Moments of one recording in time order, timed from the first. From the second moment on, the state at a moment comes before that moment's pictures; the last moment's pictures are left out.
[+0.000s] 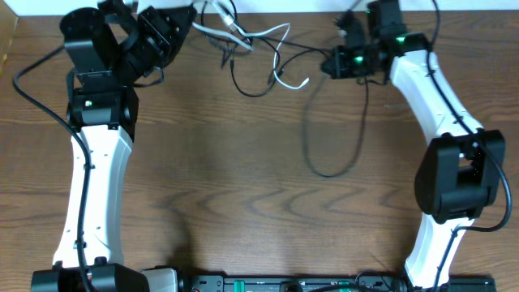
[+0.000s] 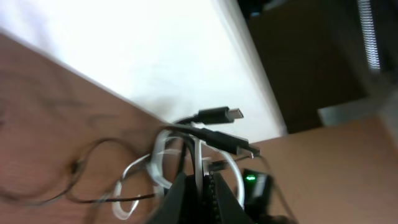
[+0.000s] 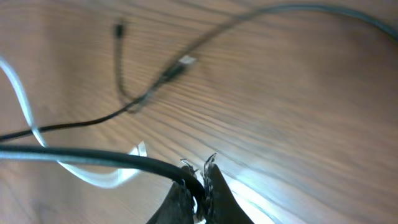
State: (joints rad) left arm 0.09 1.47 1.37 -0.13 0.71 -0.97; right arm 0.13 2.09 1.79 -0.77 -0.49 0.12
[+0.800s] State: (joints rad) left arm 0.08 1.47 1.37 -0.34 0.62 -0.62; right arm 0.04 2.09 1.79 -0.91 -0.54 0.00
